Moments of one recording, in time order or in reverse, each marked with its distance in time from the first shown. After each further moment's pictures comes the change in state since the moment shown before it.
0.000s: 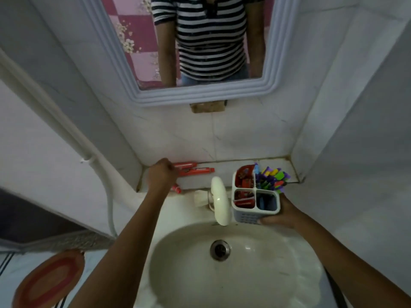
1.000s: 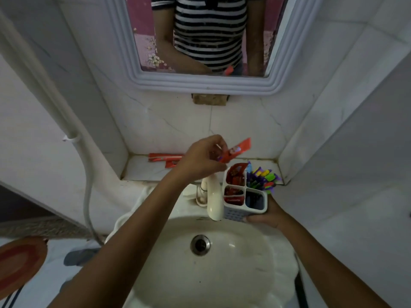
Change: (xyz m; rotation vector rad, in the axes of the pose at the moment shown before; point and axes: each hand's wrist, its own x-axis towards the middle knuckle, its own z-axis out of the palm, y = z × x) left_hand -0.060 0.101 -0.030 -0.590 -0.488 0.390; right_hand -0.013 -0.019 0.000 -0.087 0.009 0.032
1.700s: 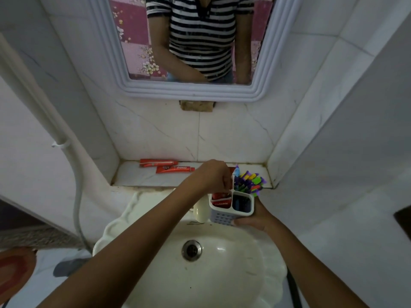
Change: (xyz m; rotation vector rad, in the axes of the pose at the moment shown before) left_hand 0.016 0.015 0.056 0.730 -0.229 0.059; right_hand -0.007 -0.012 0.007 0.046 0.044 0.051
